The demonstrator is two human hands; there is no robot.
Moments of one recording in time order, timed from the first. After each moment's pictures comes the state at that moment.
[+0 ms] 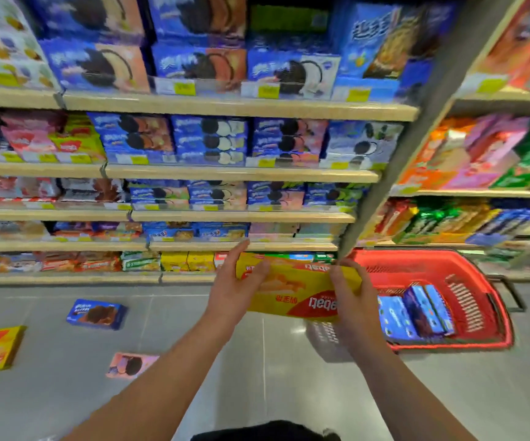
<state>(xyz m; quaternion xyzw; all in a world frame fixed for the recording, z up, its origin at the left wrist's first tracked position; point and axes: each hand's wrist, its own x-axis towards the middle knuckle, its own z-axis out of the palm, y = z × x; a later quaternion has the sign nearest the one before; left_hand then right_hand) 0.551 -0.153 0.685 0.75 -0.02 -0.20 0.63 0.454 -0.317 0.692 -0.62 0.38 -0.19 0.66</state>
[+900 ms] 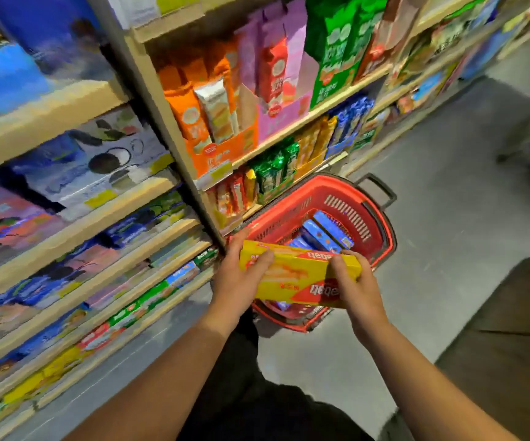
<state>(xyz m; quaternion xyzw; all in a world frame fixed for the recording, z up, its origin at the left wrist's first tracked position) 0.566 -0.609 0.613 0.76 -0.22 -0.41 0.45 0.383 -0.694 0.600 -0.50 0.58 -0.27 0.58</state>
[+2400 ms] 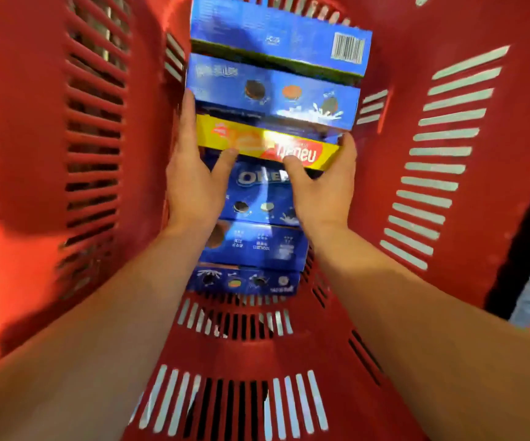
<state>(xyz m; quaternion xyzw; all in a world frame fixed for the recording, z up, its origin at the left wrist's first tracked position) 0.580 -0.934 -0.008 0.69 -0.56 -0.41 0.21 0.422 -0.891 0.004 -0.25 0.85 -0.28 0.36</state>
